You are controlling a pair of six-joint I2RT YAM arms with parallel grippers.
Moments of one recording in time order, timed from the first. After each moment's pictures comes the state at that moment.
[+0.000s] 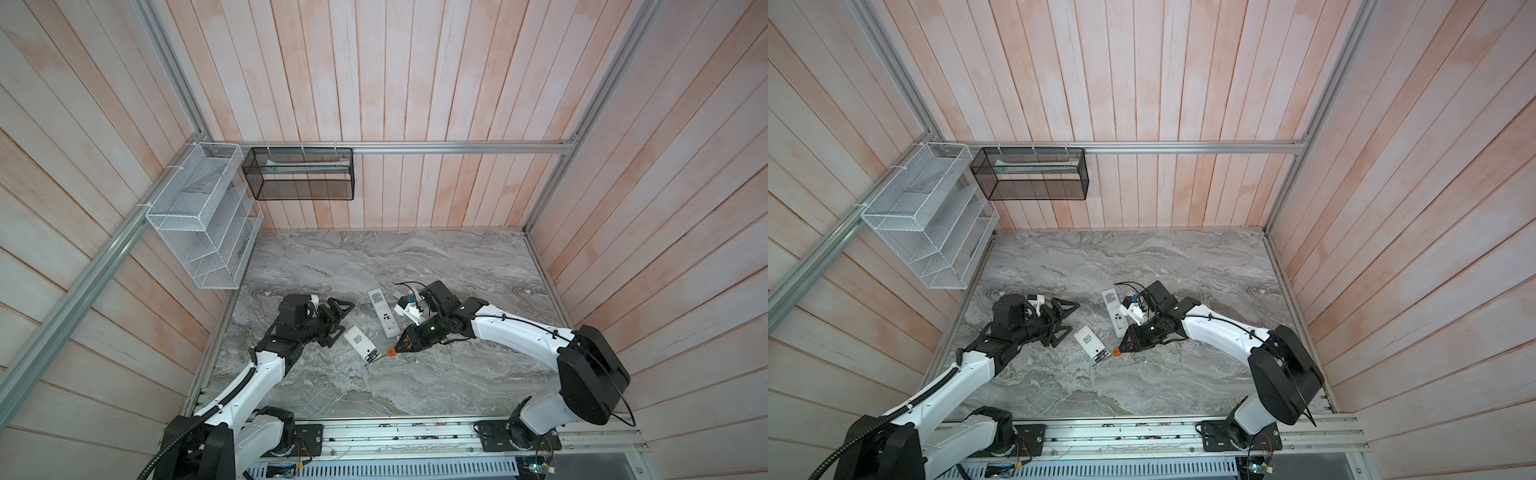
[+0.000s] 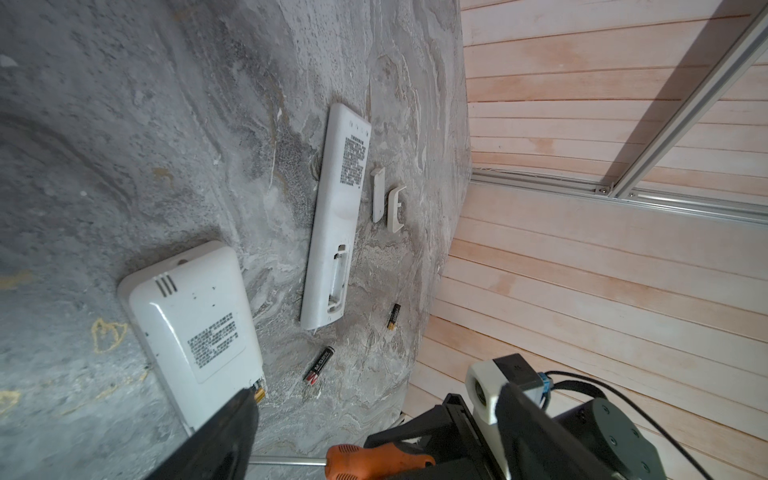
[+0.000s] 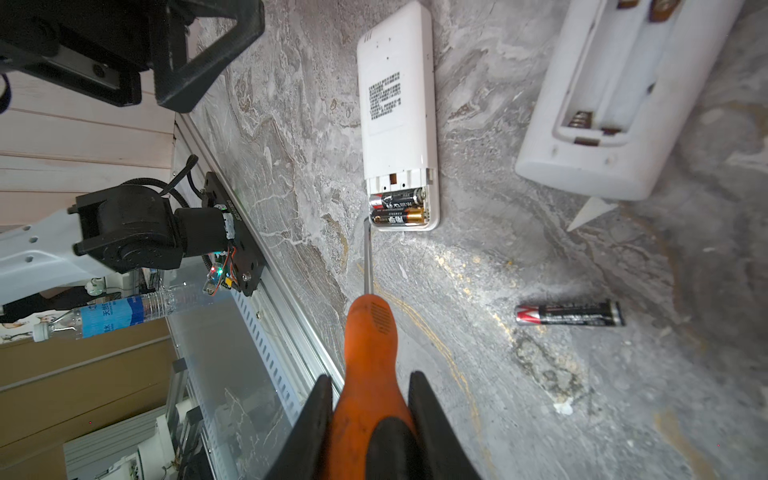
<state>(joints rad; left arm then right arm) -0.22 1.07 0.50 -0.03 0.57 -1.22 0.74 1.54 0.98 -0.52 -0.65 0.36</state>
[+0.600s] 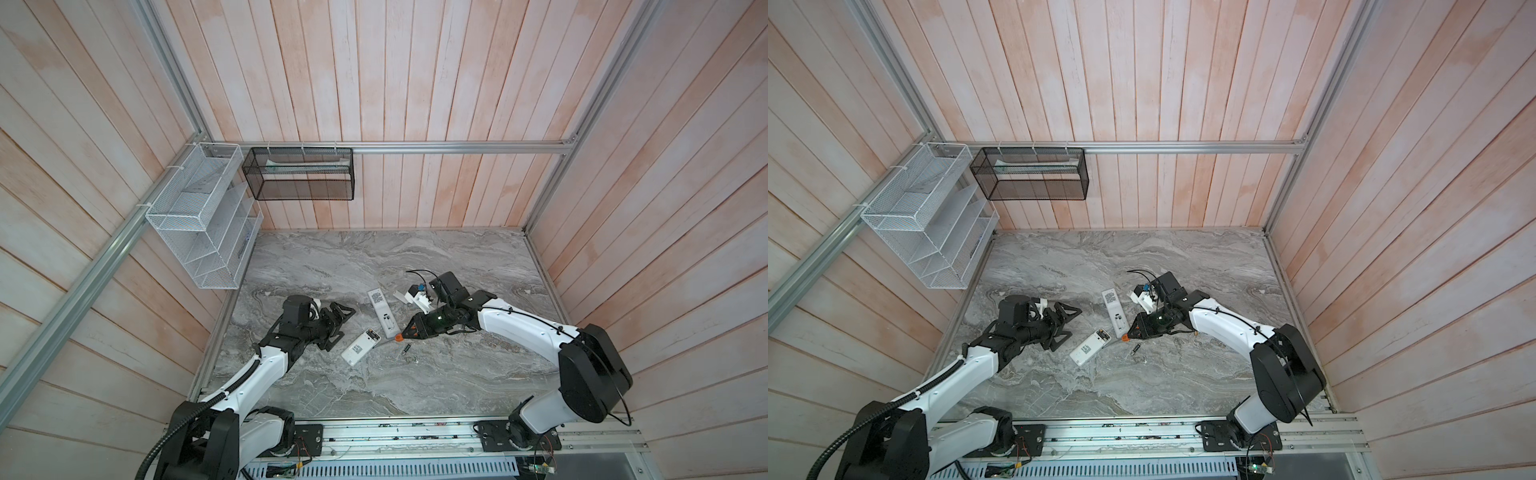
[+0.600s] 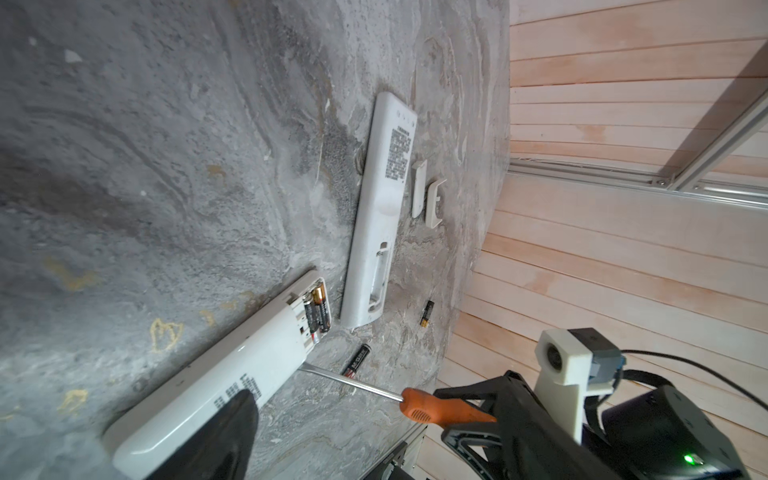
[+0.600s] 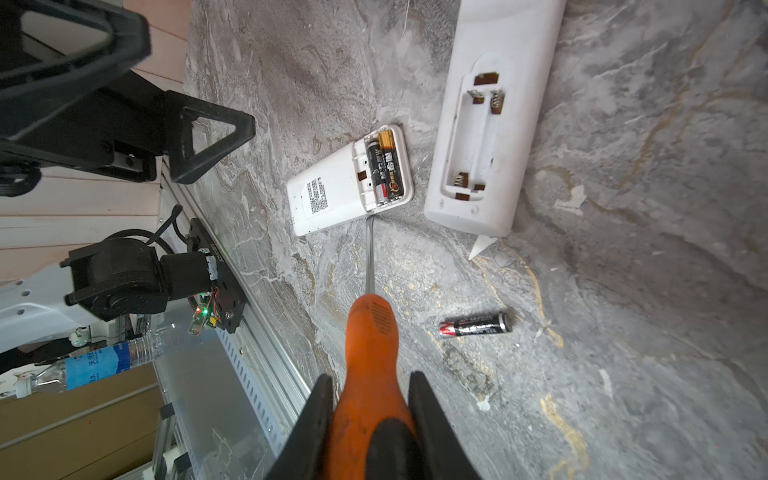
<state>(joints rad) -0.22 1.15 0.52 -0.11 0.57 -1.11 0.64 1.54 1.00 -0.53 -0.63 0.33</state>
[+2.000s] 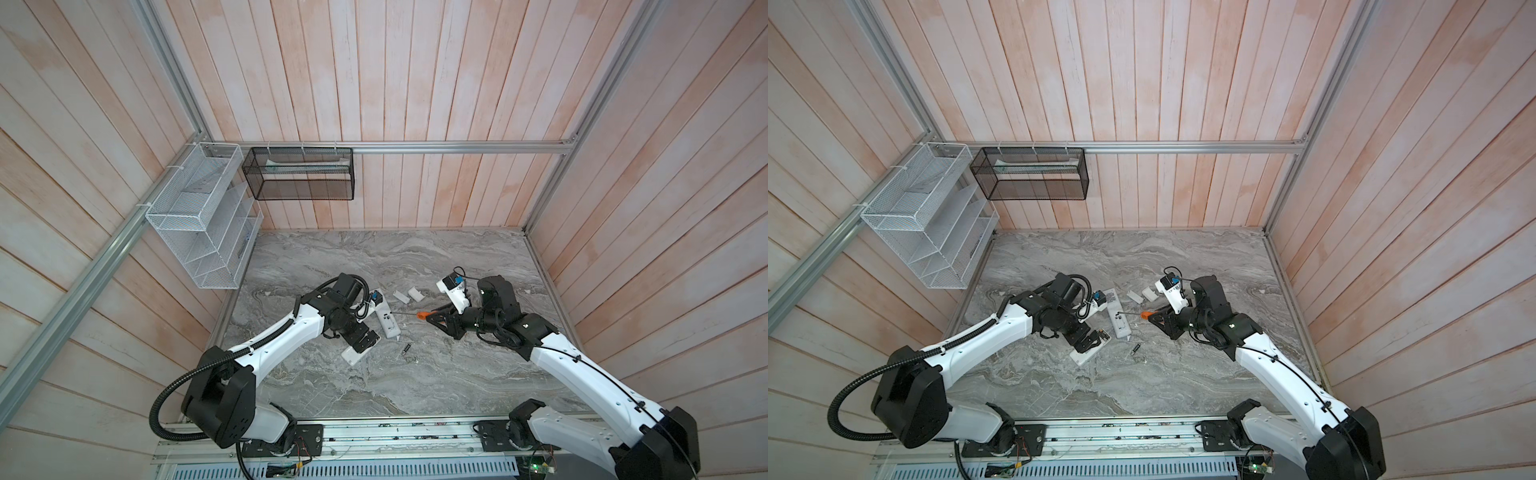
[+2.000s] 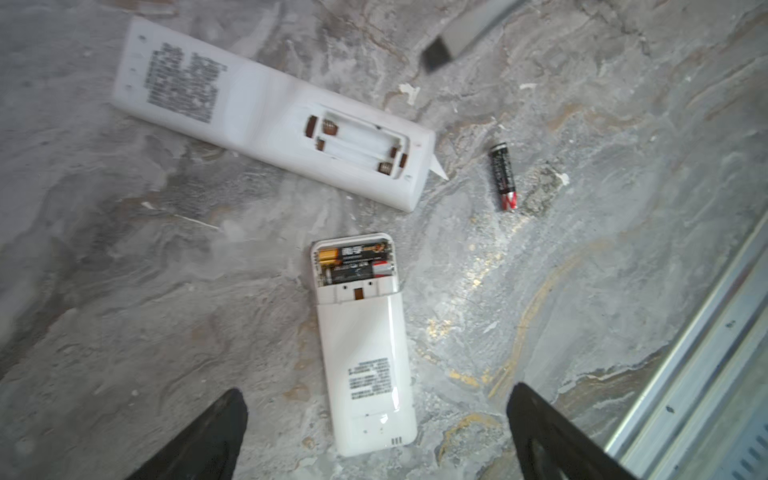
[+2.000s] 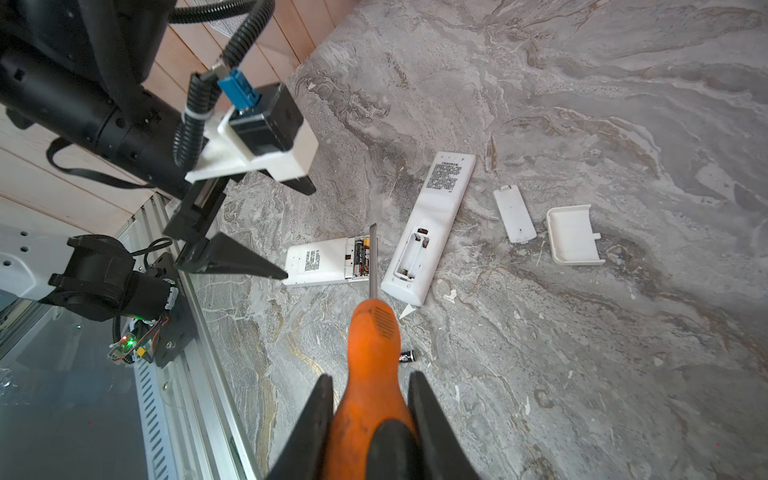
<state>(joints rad) -0.59 1.45 1.01 -0.76 0.23 0.27 0.53 1.06 0.80 -0.39 -0.52 0.10</state>
